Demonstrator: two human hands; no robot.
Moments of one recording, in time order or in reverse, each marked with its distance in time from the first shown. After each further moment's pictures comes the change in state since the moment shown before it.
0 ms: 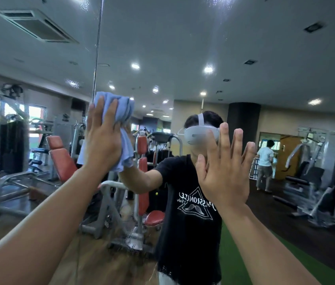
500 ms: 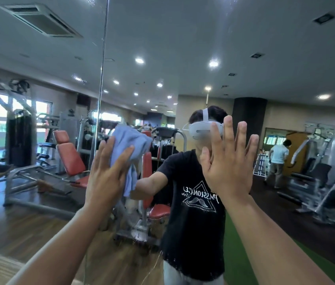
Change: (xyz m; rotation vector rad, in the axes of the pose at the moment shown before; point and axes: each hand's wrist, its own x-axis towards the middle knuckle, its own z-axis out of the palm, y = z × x) left_hand -0.108 -0.033 0.003 0.039 -0.073 0.186; right_hand 0.001 0.001 -0.004 0.044 -0.028 0.006
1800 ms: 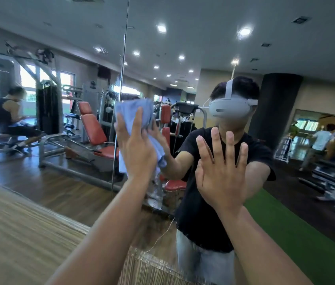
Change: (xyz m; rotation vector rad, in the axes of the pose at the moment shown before) left_hand -0.004 0.047 0.021 -0.269 0.219 -0.647; right_hand -0.096 -0.056 0.025 0.047 -0.056 -0.196
